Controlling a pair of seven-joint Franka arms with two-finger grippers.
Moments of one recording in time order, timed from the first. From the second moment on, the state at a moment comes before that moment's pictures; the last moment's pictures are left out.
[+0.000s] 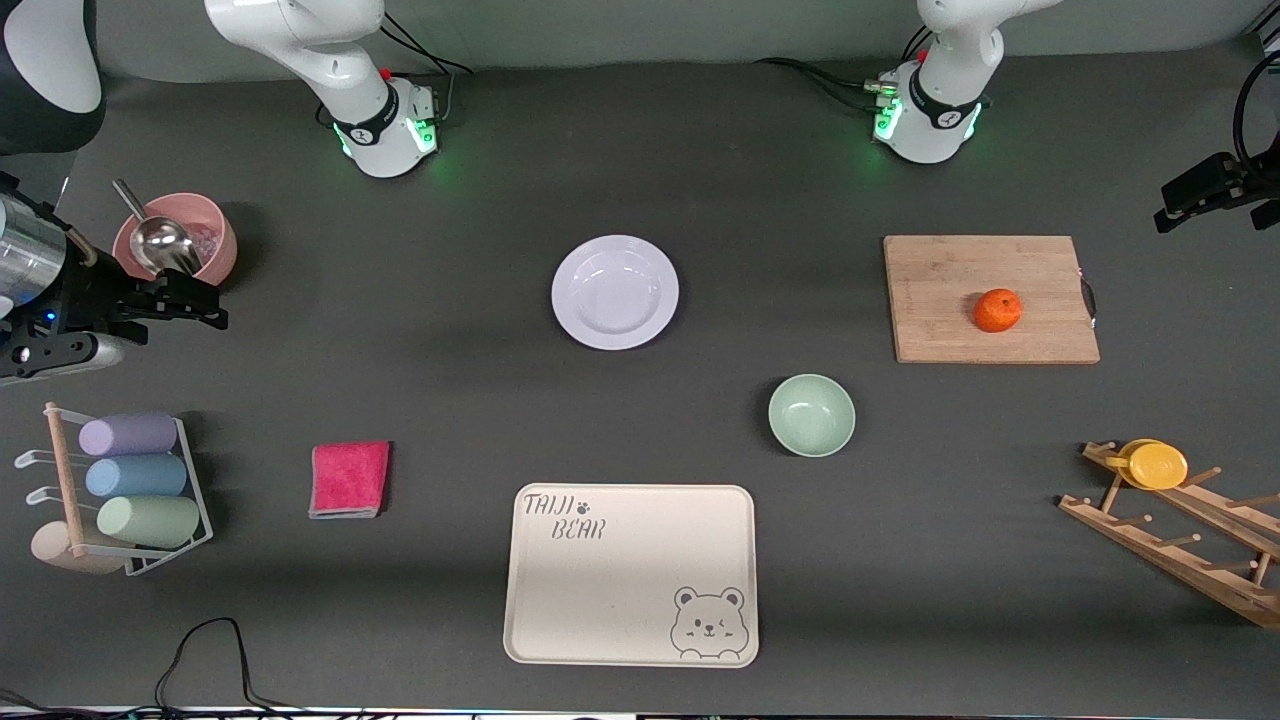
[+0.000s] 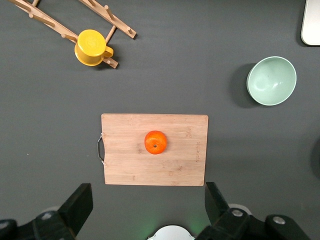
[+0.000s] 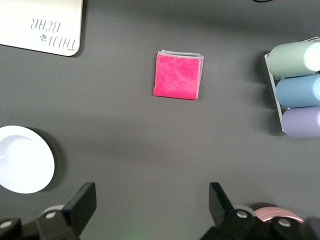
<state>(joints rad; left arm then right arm) 0.31 -0.14 -0.21 -1.69 -0.02 1.50 0.09 0.05 0.10 -0.03 -1.54 0.04 1.57 -0.12</state>
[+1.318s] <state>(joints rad) 0.31 -0.21 -0.22 -2.38 -0.01 2.05 0.10 0.05 0.14 -0.03 -1.61 0.32 1.55 -0.09</state>
